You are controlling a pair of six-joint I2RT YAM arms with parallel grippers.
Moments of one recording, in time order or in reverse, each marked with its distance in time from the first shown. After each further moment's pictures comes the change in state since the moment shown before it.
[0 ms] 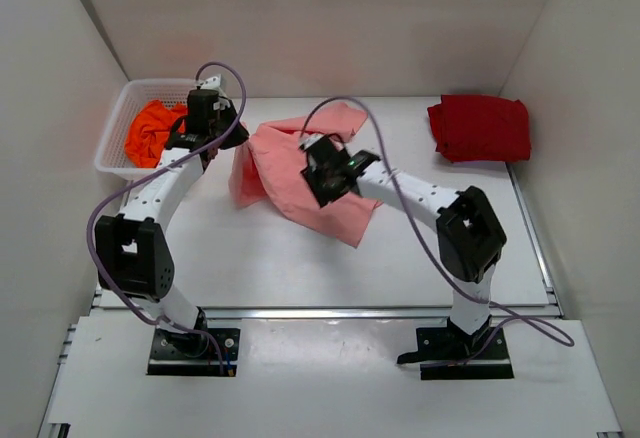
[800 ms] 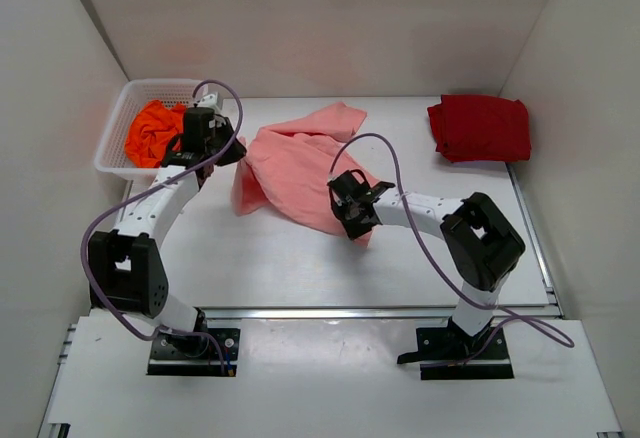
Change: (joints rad) left arm 0.016 -0.103 -0.171 0.057 0.031 0.004; right arm 0.085 -0.096 -0.447 0.126 -0.051 0.115
